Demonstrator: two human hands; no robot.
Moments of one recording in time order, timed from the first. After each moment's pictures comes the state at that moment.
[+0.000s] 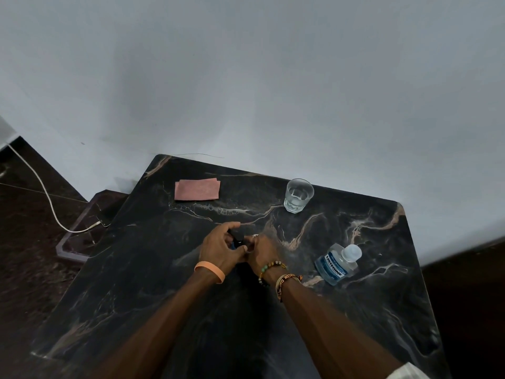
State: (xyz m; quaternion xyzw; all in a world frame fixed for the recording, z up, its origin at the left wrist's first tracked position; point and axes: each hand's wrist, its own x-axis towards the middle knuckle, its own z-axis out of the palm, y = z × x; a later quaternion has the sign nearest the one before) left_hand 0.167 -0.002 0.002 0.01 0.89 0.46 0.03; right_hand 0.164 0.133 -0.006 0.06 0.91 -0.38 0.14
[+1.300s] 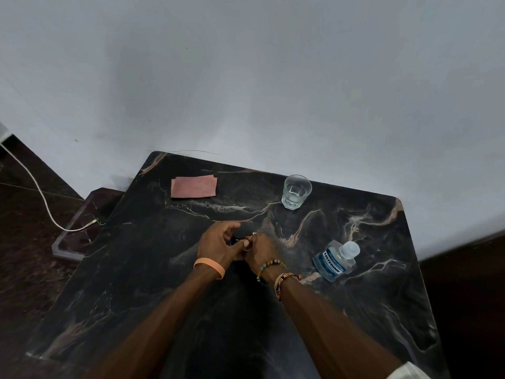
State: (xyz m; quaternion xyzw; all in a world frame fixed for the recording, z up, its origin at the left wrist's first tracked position) left_hand 0.166 0.003 0.007 0.02 0.89 0.46 0.01; right_hand 0.164 0.133 -0.008 0.07 0.91 -0.37 0.16
